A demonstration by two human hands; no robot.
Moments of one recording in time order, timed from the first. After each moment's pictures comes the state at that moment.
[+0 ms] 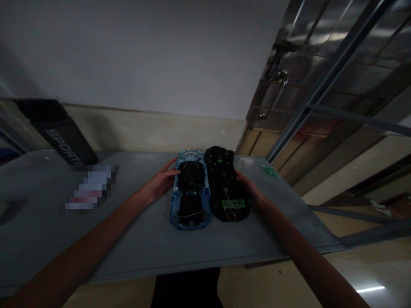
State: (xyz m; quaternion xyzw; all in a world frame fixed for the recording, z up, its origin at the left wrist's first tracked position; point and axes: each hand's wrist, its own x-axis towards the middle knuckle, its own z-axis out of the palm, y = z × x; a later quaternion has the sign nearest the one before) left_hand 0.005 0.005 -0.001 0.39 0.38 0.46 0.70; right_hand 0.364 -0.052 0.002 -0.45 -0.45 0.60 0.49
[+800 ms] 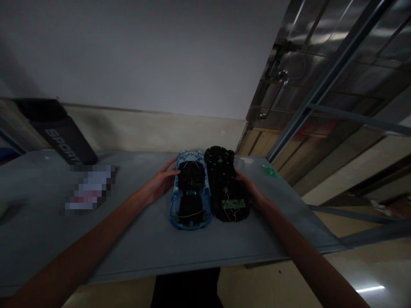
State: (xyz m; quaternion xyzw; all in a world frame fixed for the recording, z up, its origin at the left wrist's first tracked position) left_hand 0.004 0.005 -0.002 0.39 0.39 0.45 0.70; right_hand 0.367 -0.048 -0.003 -0.44 -0.46 0.59 0.49
